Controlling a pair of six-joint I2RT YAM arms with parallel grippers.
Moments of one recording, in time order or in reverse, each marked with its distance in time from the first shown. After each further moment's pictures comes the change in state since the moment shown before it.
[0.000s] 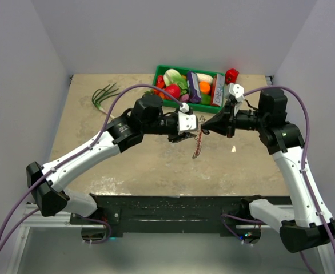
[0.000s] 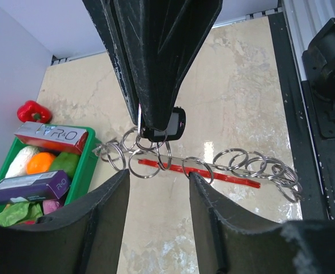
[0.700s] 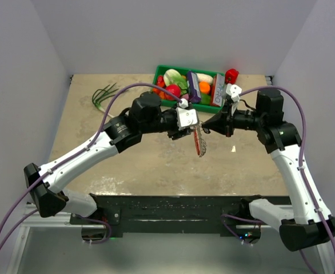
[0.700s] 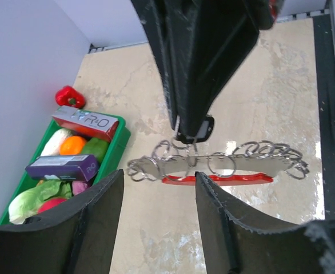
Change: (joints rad) left arm -0.015 -0.013 0.034 0.009 -0.161 -0.023; right arm 0.000 0.000 -0.048 0.010 0.086 -0.011
